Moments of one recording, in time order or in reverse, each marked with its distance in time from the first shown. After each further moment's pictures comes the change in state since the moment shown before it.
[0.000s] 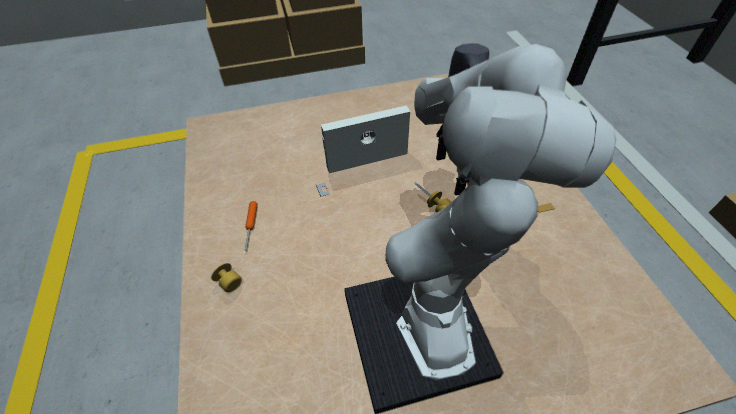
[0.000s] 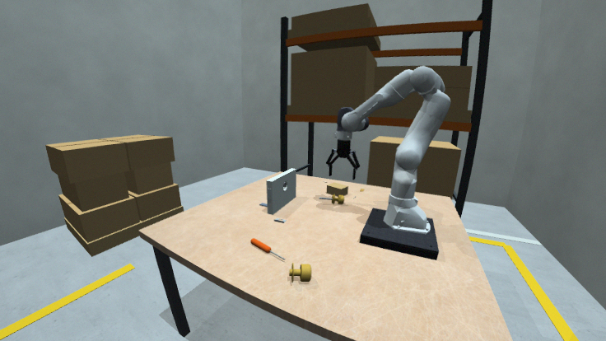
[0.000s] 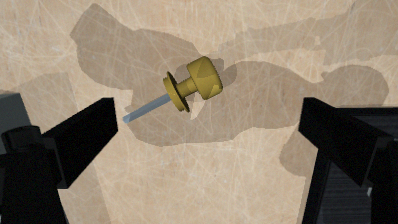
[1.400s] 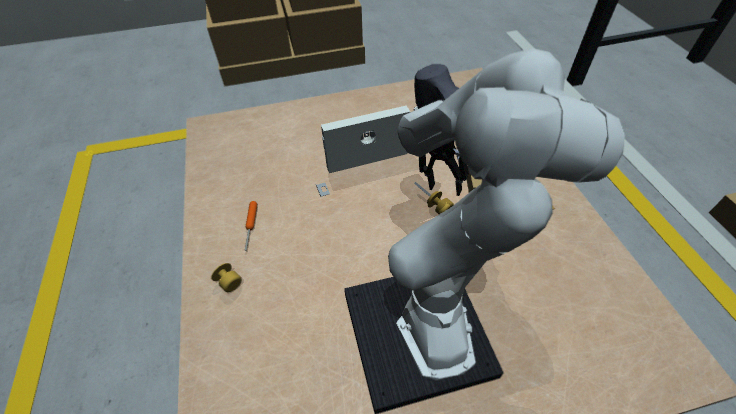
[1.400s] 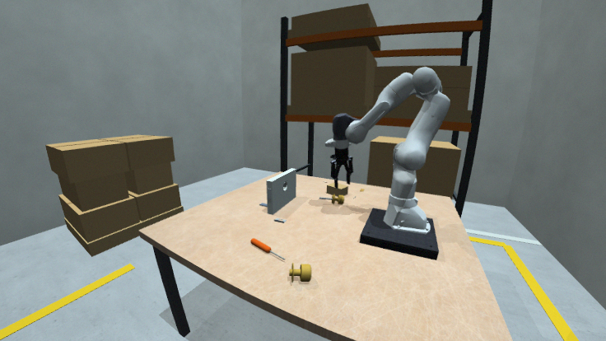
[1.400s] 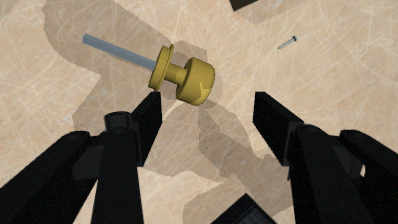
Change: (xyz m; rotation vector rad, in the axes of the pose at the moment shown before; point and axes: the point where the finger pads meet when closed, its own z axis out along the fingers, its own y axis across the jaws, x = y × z) arm -0.015 0.009 0.030 -0.109 0.179 -0.867
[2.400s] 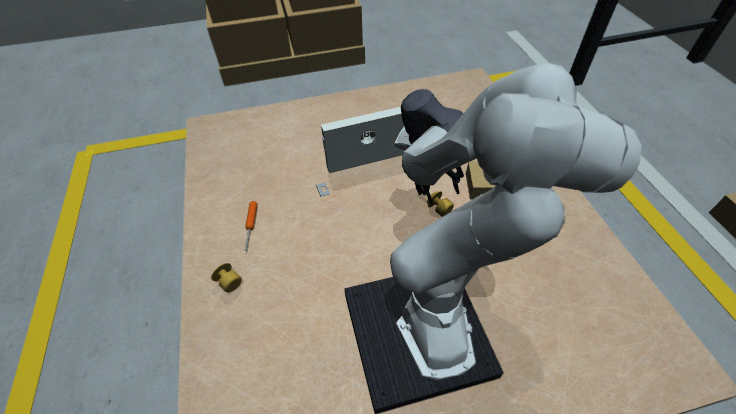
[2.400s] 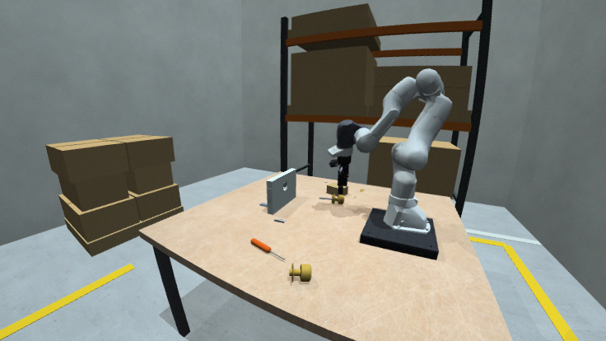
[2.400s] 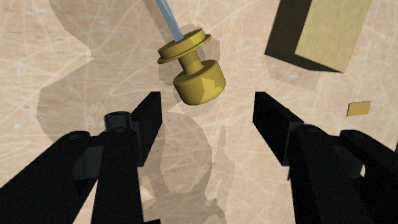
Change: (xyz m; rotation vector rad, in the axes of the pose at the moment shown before) arm -0.013 -0.005 0.022 -0.065 0.128 -0.695
